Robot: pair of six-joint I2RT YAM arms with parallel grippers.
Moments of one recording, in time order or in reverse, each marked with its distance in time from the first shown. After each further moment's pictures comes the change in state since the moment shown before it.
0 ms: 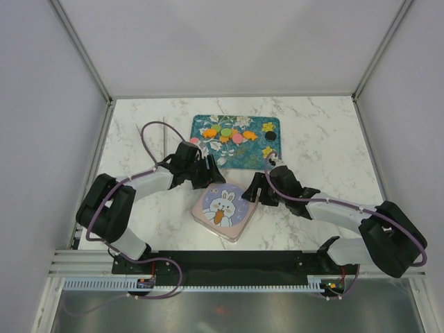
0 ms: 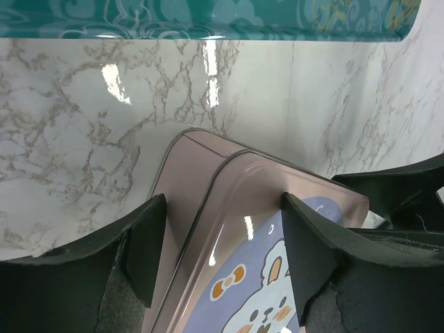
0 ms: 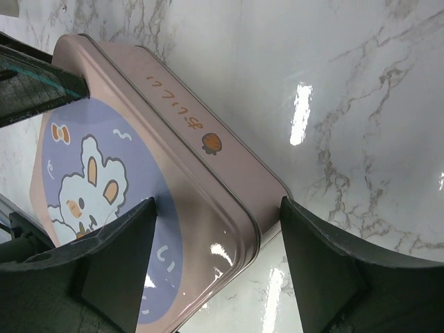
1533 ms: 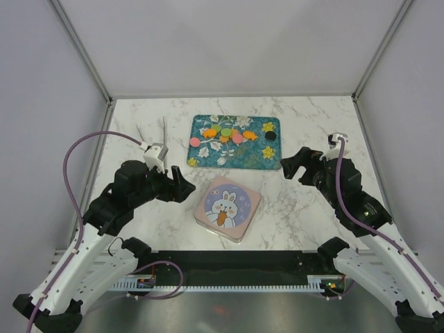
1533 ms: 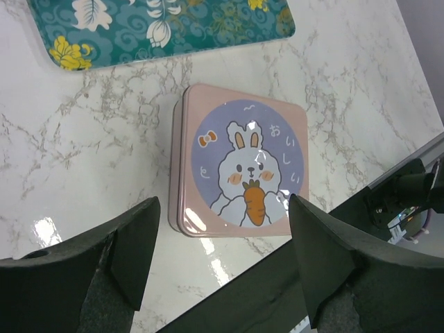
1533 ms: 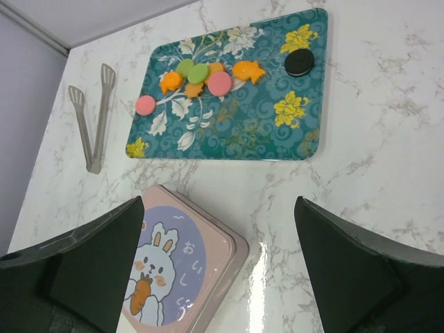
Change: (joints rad) left arm -0.007 -0.918 0.031 -0.552 -0.175 0.304; right arm -0.142 -0.613 0.346 -0.557 0.309 -0.228
